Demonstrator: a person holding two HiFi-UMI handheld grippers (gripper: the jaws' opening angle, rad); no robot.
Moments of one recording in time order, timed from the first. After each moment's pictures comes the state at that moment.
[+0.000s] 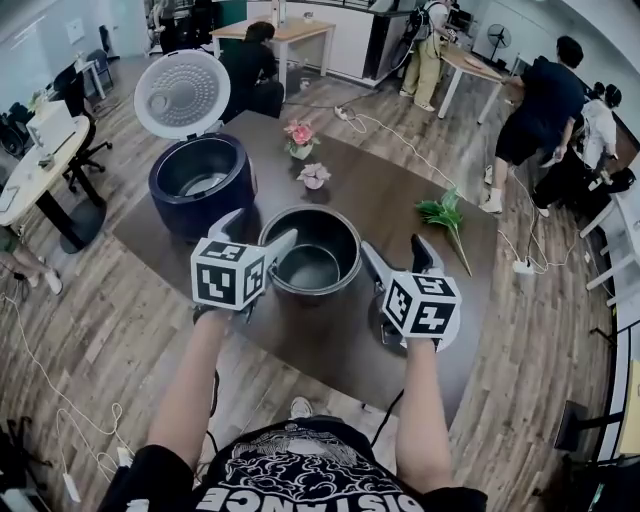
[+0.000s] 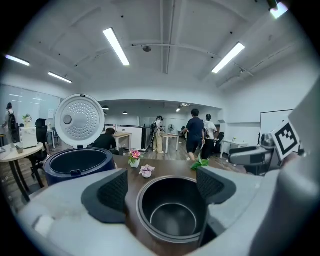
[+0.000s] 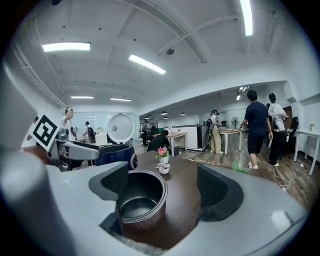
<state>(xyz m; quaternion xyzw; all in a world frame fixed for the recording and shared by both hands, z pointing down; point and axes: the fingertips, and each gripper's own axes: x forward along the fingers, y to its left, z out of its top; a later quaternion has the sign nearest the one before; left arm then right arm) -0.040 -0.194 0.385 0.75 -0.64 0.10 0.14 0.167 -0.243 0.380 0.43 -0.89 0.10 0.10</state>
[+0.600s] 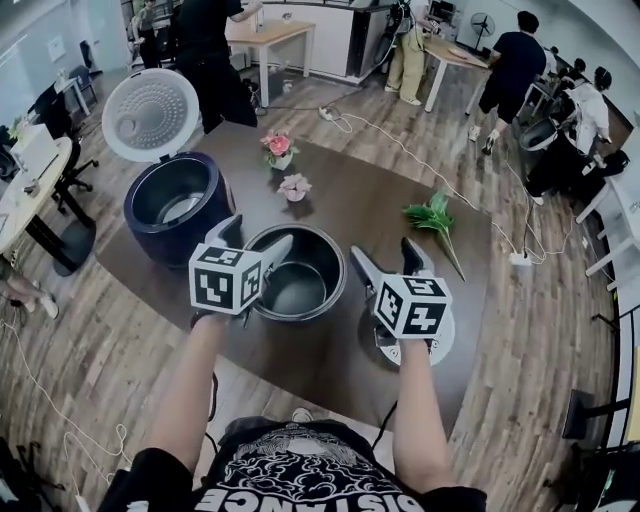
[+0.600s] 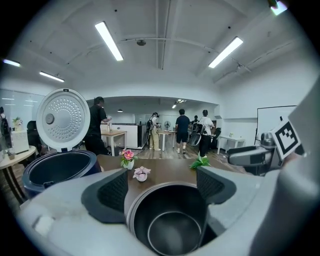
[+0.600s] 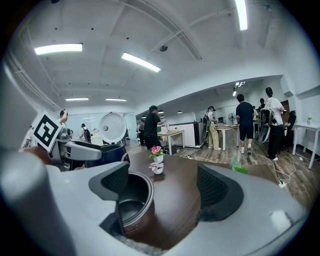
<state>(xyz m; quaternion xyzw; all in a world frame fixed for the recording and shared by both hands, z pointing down) -0.025 -0.258 0.395 0.76 -0.62 0.12 0.15 0.175 -0.294 0.397 0.45 -0.88 0.13 0.10</state>
